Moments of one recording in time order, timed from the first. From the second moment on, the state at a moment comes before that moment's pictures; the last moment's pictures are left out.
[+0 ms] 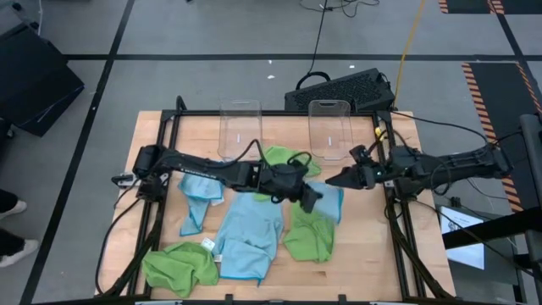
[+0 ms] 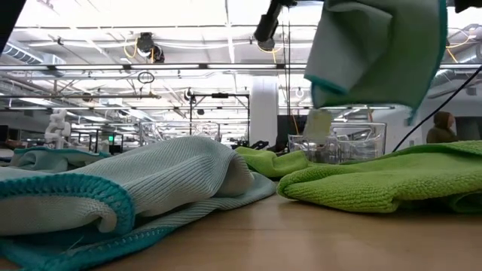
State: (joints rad) left arm -0.12 1.93 1.68 -0.15 -0.06 -0.96; right arm 0.09 0.69 0.54 0.17 -0.13 1.18
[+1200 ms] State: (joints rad) left arm 0.04 1.93 1.68 0.11 -0.11 -1.27; right arm 0.09 0.84 1.15 -0.90 0.21 0.41
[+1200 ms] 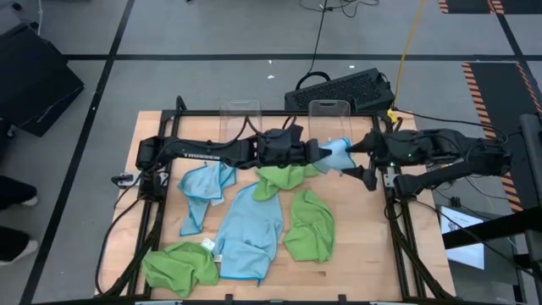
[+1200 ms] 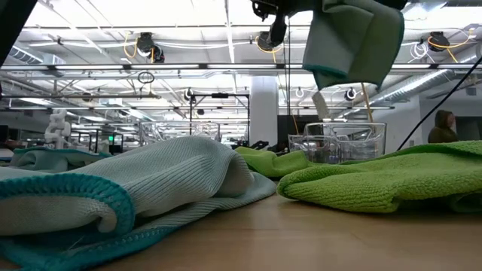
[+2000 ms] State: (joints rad) left arm -0.11 1.93 1.68 0.25 -0.39 -1.41; right arm 0.23 0.81 1.14 -0.79 0.08 0.67
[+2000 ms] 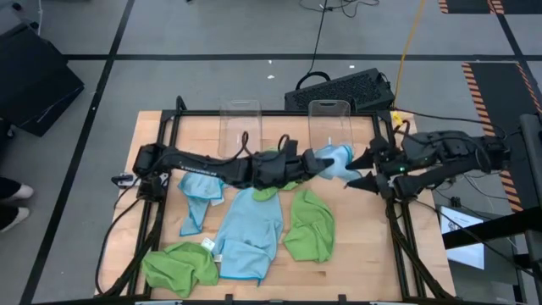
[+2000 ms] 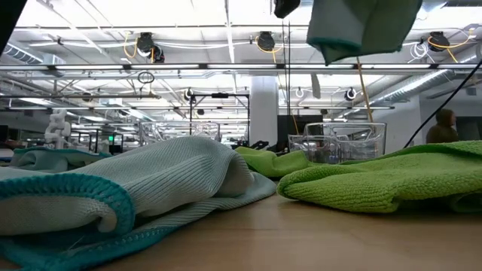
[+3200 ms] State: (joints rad) left arm -0.22 1.93 1.68 0.30 -0.75 -1.60; right arm 0.54 1.08 1.23 -0.81 0.84 0.08
